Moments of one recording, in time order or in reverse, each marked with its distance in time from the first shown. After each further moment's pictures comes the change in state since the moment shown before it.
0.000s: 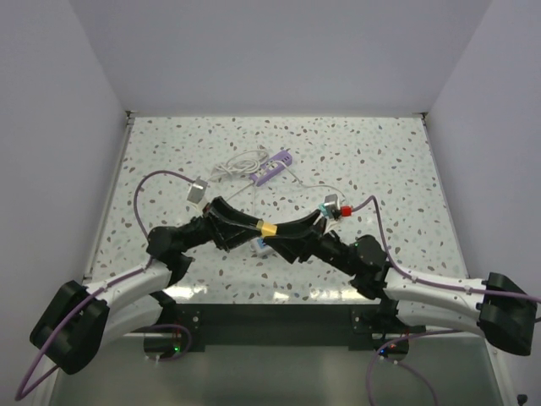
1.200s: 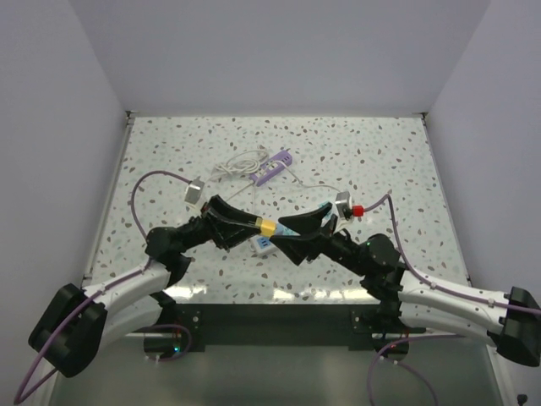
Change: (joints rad) left arm 0.000 -0.031 0.000 -0.011 -0.024 0.050; right arm 0.003 -0.172 0.054 -0.218 0.033 -0.068
